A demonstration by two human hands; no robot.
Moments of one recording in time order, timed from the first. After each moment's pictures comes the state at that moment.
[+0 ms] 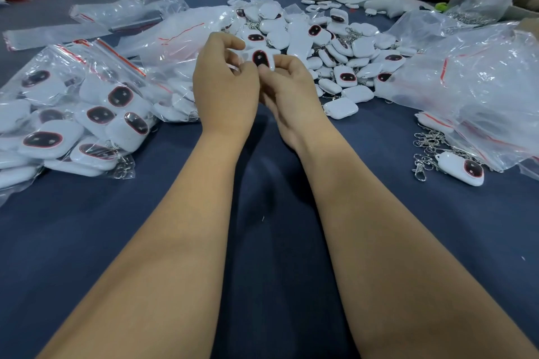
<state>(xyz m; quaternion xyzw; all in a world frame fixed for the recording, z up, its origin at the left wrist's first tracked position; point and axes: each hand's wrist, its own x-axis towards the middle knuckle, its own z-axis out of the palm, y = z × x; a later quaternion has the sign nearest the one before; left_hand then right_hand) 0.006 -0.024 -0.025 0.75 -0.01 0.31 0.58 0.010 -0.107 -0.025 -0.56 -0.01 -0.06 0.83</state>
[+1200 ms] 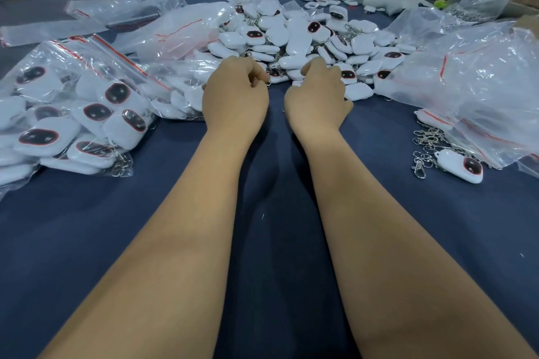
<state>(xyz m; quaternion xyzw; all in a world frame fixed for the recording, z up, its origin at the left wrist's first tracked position) 0.020 -0.026 -0.040 0.87 -0.02 0.24 0.43 0.015 -0.131 -0.031 -0.92 0.16 -0.21 0.28</state>
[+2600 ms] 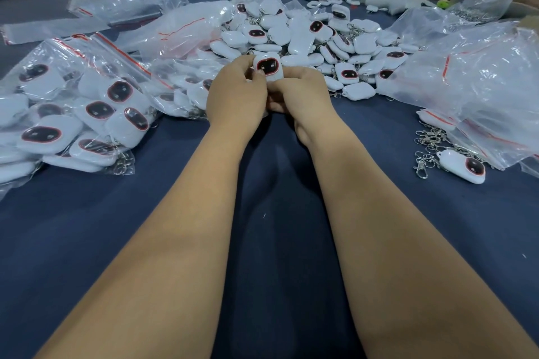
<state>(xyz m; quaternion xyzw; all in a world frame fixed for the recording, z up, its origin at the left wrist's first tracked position) 0.015 -0.028 -0.035 0.83 0.00 0.16 0.54 0.020 -0.125 -0.034 -0.66 0.02 -0.06 0.75</state>
